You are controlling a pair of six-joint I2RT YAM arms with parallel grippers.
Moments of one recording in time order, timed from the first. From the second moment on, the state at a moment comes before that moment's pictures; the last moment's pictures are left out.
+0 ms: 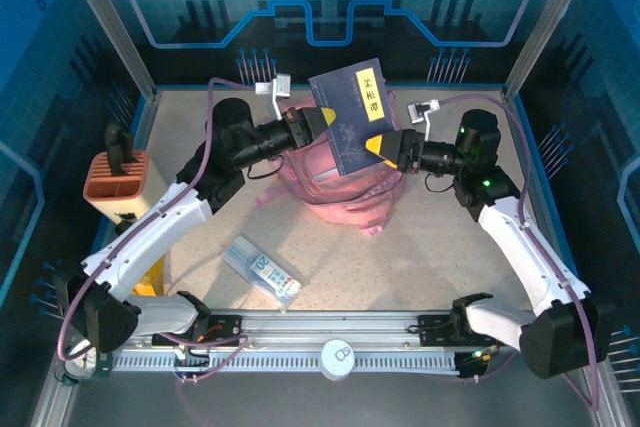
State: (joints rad) left arm -0.55 1.28 1.22 0.05 0.44 -0.95; right arm 0.21 1.12 0.98 0.00 -1.06 0.92
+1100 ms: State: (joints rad) left arm -0.66 1.52 1.23 -0.26 0.24 -0.26; right arm -0.04 0.77 0.98 -0.94 -0.57 0.49
